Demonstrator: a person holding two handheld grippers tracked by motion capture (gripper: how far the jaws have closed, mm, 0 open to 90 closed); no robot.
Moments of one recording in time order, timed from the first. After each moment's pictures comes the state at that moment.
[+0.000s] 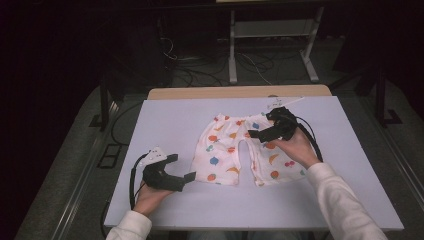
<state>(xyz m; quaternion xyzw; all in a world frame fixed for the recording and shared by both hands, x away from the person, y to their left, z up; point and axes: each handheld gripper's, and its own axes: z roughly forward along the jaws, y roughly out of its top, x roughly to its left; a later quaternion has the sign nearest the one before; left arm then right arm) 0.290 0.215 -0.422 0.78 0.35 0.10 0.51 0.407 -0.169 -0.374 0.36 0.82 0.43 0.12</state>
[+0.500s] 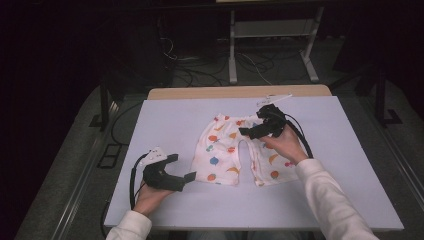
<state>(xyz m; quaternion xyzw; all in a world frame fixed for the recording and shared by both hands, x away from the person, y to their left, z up) 0.290 0.215 -0.422 0.78 0.35 0.10 0.51 0.422 -0.144 -0.379 0.35 0.82 0.44 0.11</state>
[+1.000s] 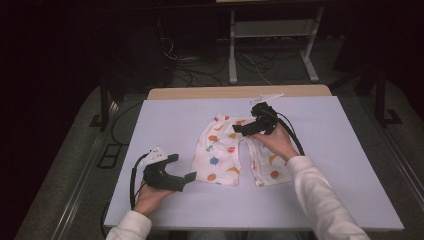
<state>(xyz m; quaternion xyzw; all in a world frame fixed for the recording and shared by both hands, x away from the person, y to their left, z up) 0.291 0.214 -0.422 0.78 0.35 0.10 0.51 0.438 -0.128 -0.389 0.37 0.81 0.44 0.11</state>
